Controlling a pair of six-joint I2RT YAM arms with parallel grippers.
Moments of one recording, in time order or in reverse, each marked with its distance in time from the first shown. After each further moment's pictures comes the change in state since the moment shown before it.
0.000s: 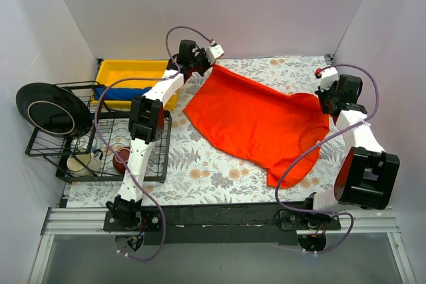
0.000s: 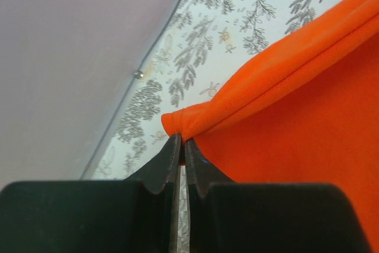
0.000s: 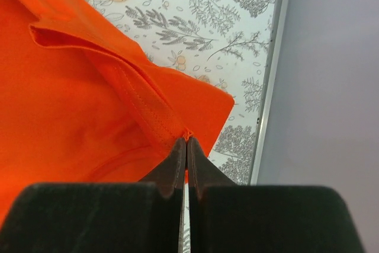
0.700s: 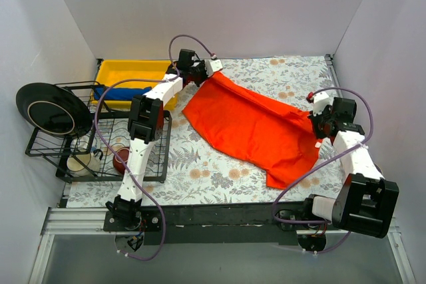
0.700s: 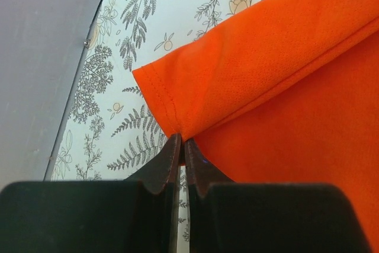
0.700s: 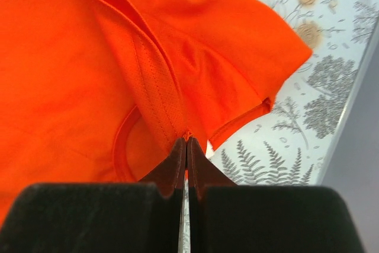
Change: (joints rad) left arm 0.019 -0.001 -0.090 -0.062 0.051 0.185; right arm 0.009 -0.215 -0.228 -0.181 -0.089 -0.016
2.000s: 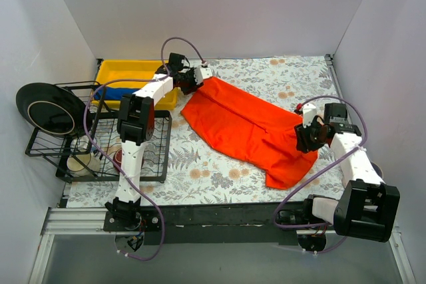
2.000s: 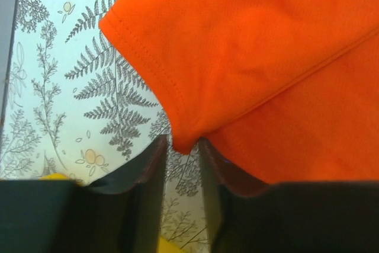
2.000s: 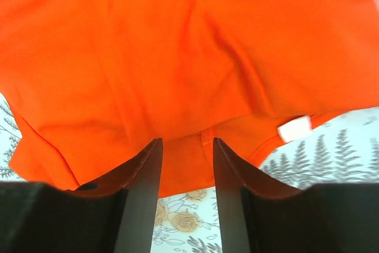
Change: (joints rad) left arm 0.053 -0.147 -0.204 -0.172 -0.061 0.124; right arm 0.066 -0.051 -0.046 -0.269 -0.157 -0.009
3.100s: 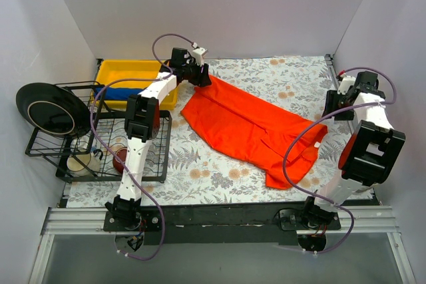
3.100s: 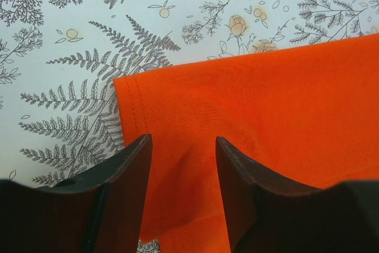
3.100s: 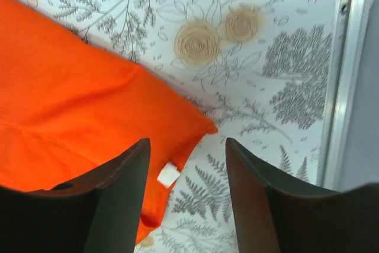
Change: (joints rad) left arm 0.000 0.163 0.233 0.121 0.130 -0.831; right arm -0.239 0.514 0.539 0.002 0.115 0.262
